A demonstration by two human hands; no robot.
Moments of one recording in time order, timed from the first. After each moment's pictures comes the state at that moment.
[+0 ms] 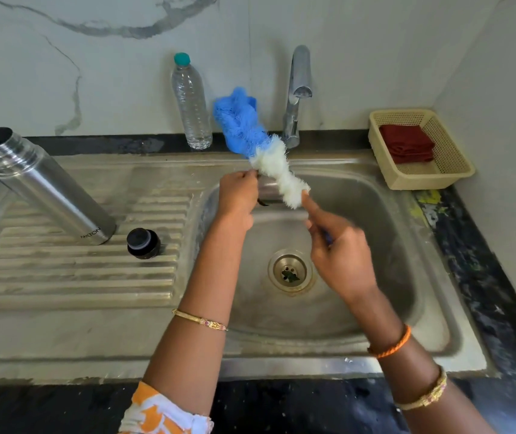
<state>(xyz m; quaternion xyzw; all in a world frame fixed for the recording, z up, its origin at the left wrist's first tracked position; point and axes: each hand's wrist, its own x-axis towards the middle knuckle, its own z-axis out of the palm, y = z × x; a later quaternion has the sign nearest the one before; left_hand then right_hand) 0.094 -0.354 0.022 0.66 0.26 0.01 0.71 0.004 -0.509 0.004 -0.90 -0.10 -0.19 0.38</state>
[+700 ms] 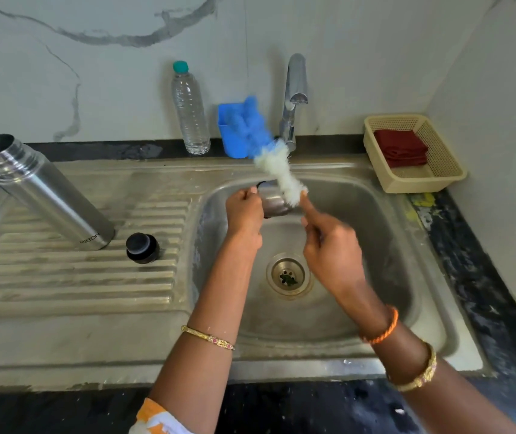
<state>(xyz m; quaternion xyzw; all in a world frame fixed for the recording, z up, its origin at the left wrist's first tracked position) 0.076 -0.375 0.006 0.61 0.28 0.05 0.74 0.010 -0.501 0.000 -0.91 -0.09 -0.18 0.36</state>
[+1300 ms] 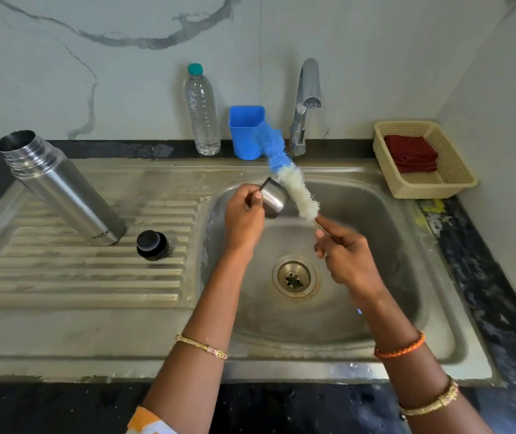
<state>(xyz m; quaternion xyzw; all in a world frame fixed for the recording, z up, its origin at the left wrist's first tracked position) 0.064 -0.351 -0.009 0.72 0.16 0.13 0.66 0.008 -0.511 0.007 -0.77 0.09 0.06 0.63</state>
